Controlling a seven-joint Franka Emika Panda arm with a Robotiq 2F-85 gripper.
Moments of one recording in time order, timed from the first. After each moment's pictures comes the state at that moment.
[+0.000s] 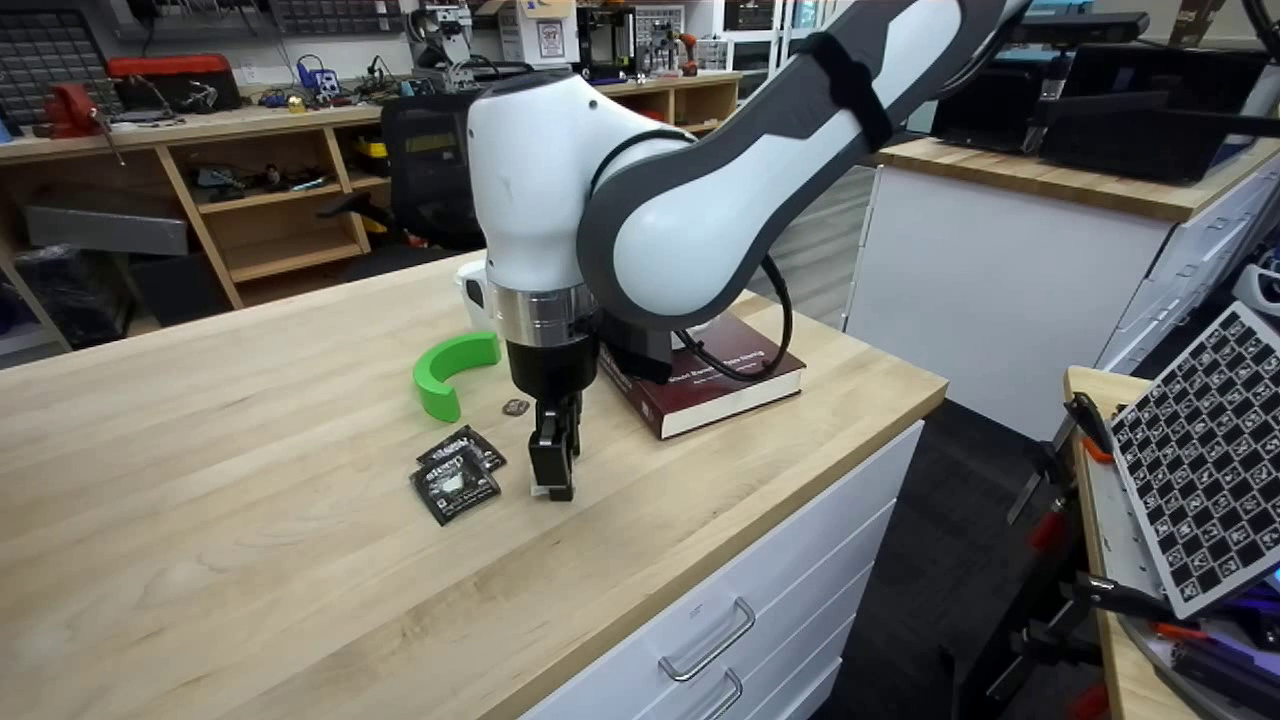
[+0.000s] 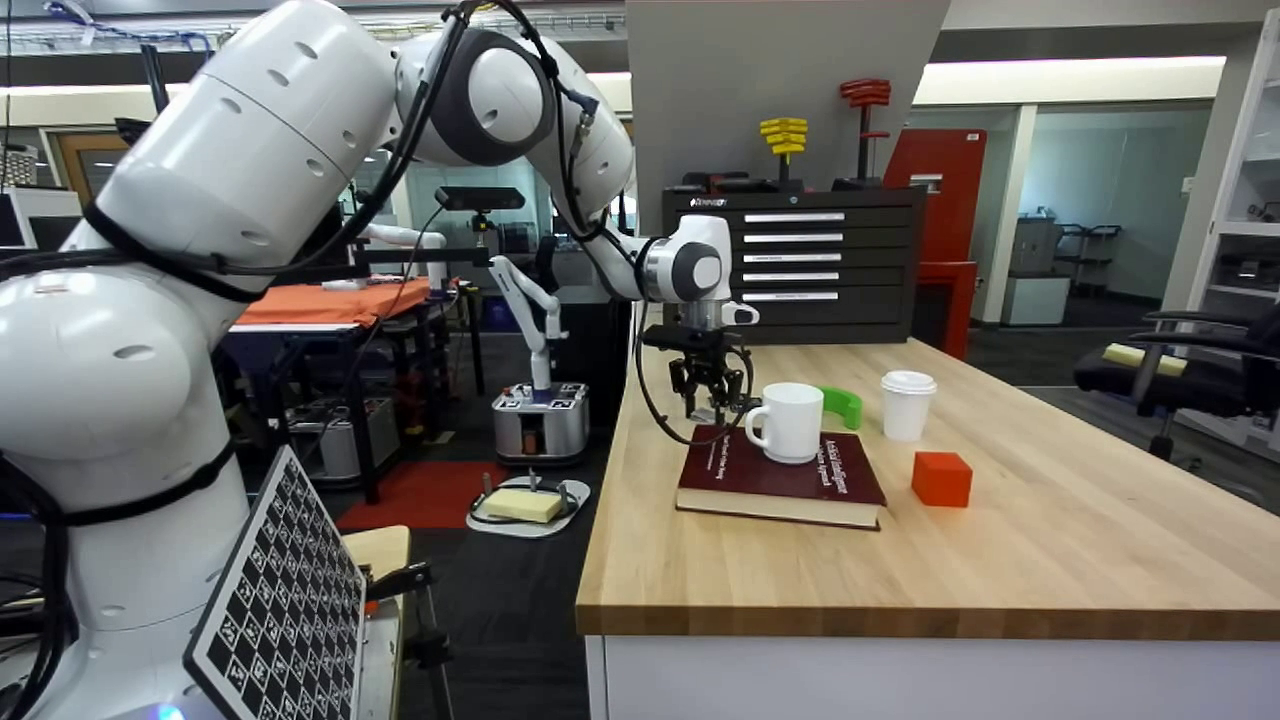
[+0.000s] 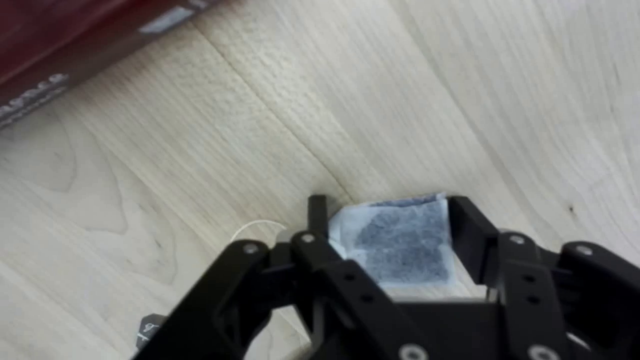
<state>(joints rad) 0.30 0.70 0.17 -1.57 -0.16 2.31 0.04</state>
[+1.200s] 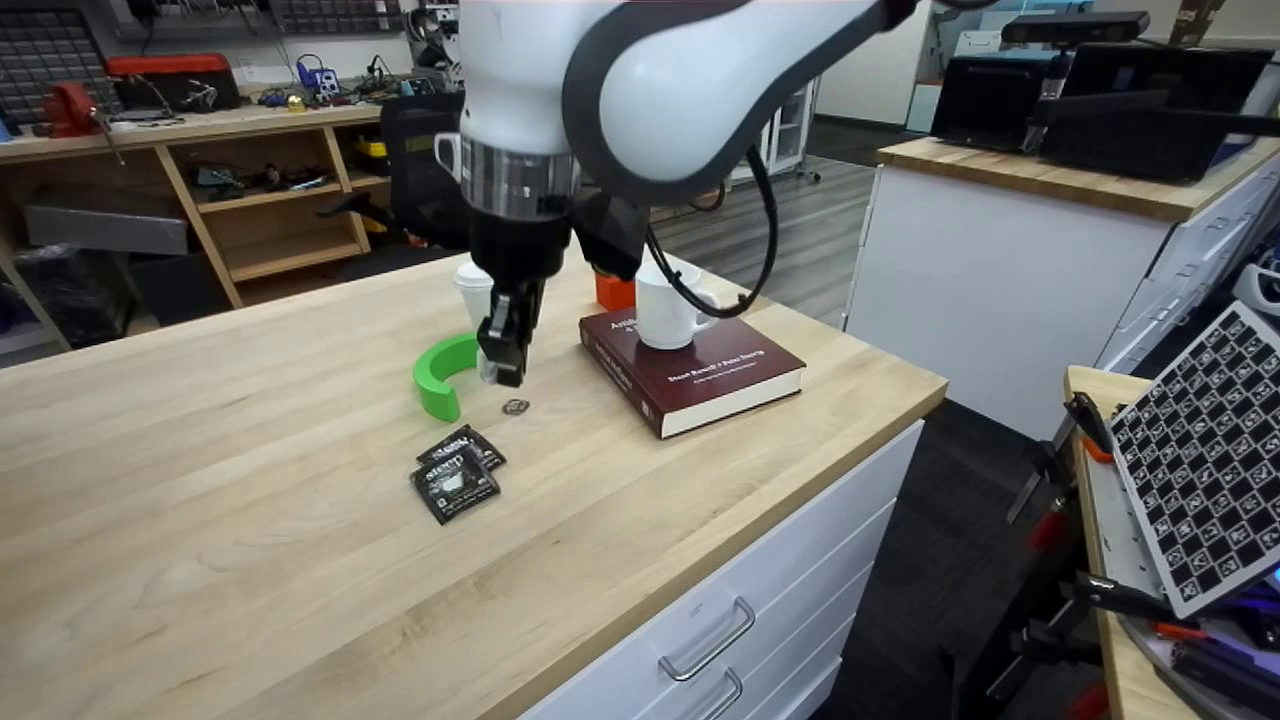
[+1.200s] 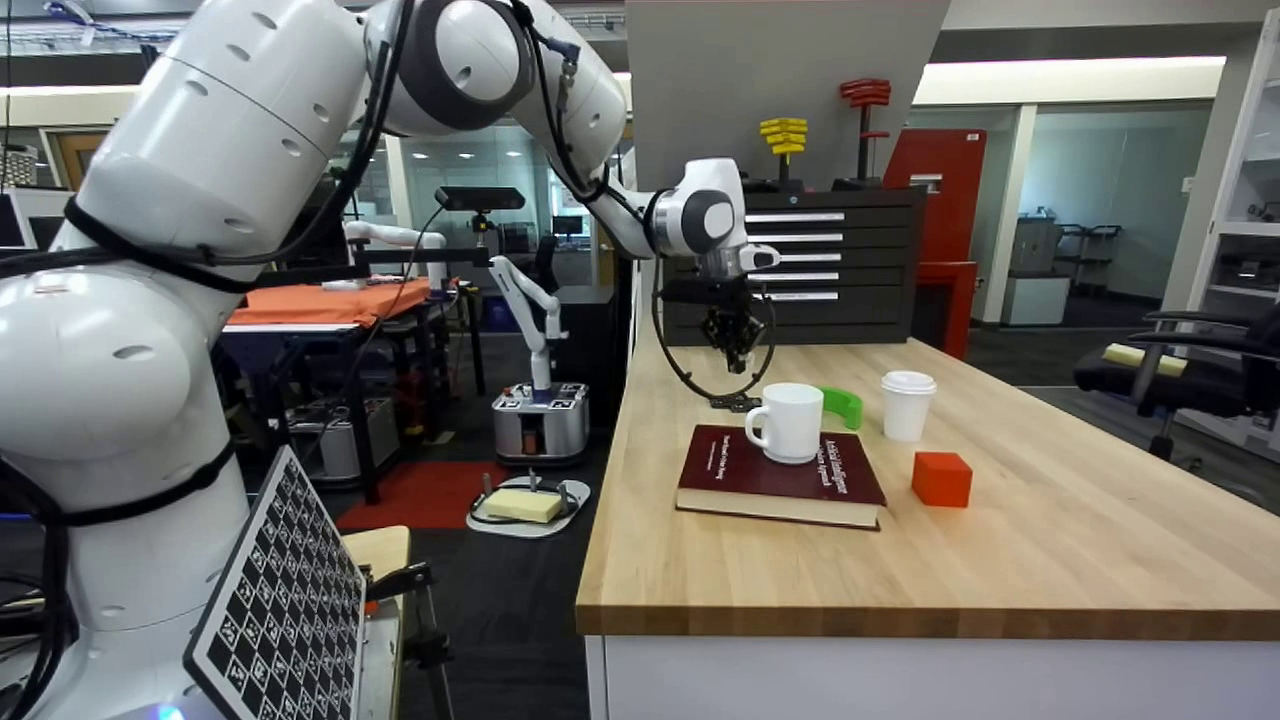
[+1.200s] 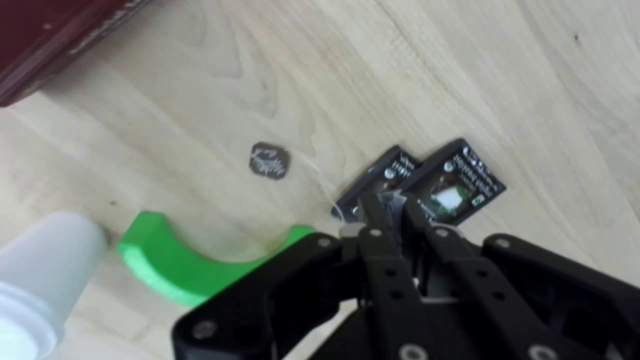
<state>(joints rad) 0.30 0.59 0.12 -1.54 -0.15 2.36 0.06</state>
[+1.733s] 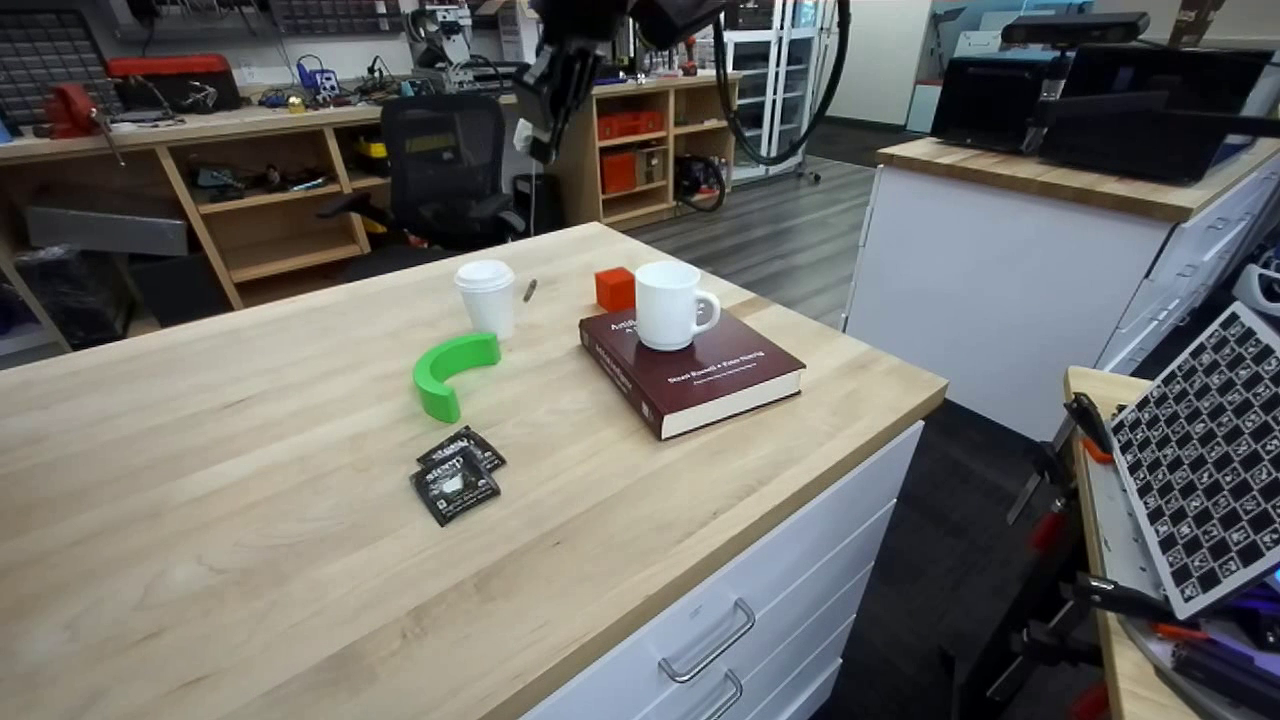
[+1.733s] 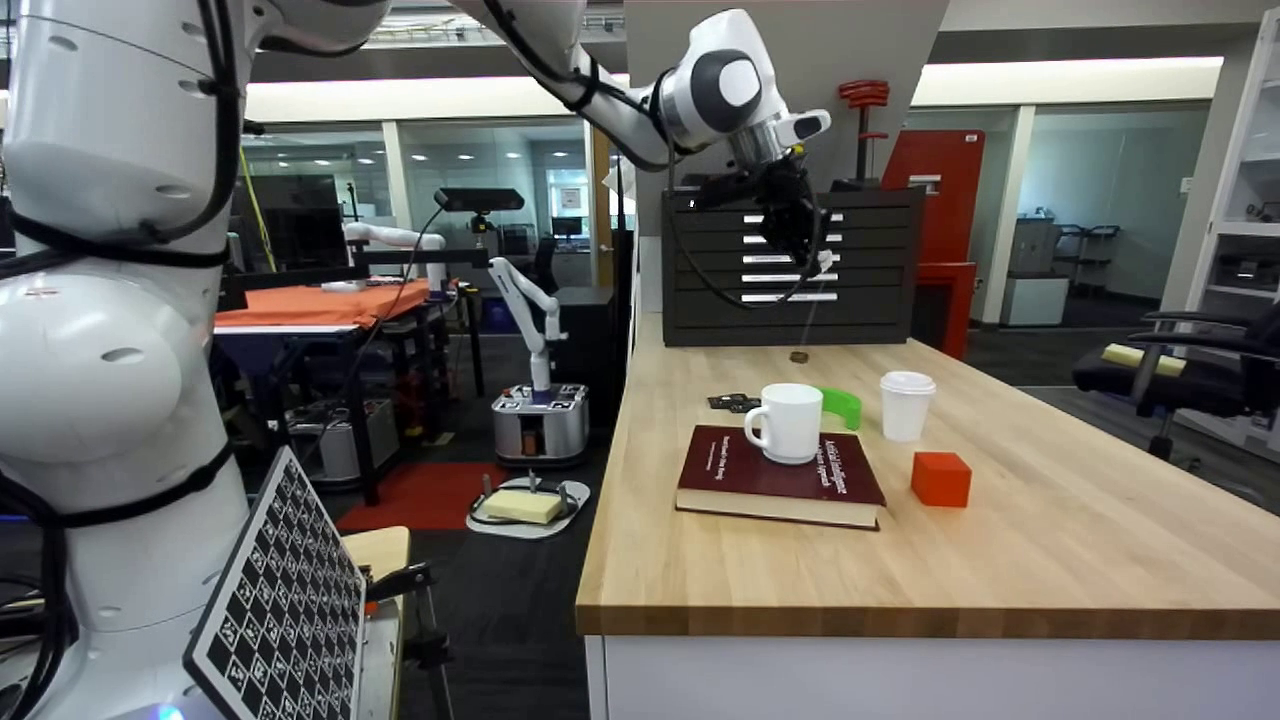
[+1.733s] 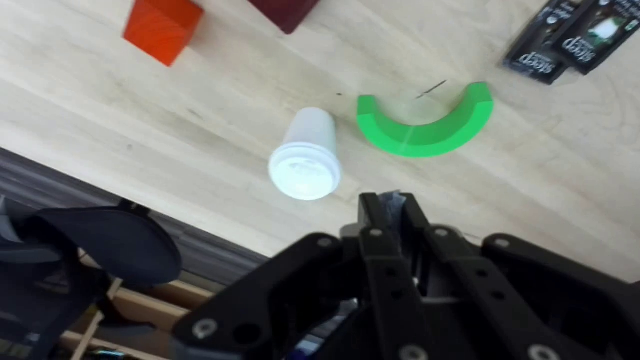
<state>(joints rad) 0.26 0.29 -0.02 -1.65 -0.23 2.38 0.23</state>
